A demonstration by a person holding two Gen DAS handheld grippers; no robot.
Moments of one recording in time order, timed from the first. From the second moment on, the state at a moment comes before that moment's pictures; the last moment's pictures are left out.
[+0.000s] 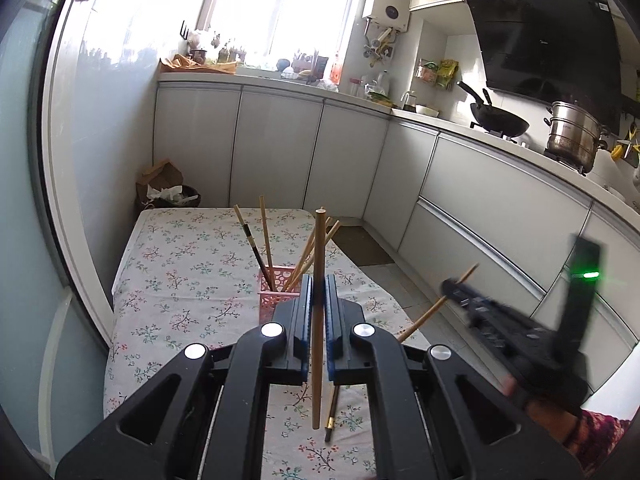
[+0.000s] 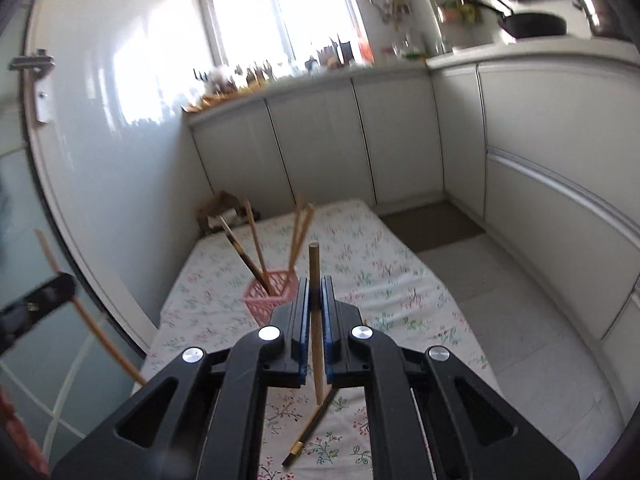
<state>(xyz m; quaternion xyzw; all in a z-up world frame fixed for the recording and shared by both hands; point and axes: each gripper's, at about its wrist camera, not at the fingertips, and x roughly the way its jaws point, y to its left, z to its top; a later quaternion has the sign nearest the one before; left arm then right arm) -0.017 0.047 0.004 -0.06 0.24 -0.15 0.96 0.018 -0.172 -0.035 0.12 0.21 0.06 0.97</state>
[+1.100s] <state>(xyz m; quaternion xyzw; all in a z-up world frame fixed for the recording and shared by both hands) 0.139 0.034 0.040 -0.04 0.17 -0.10 0.98 0.064 -0.165 0.038 0.13 0.09 0.04 0.99</state>
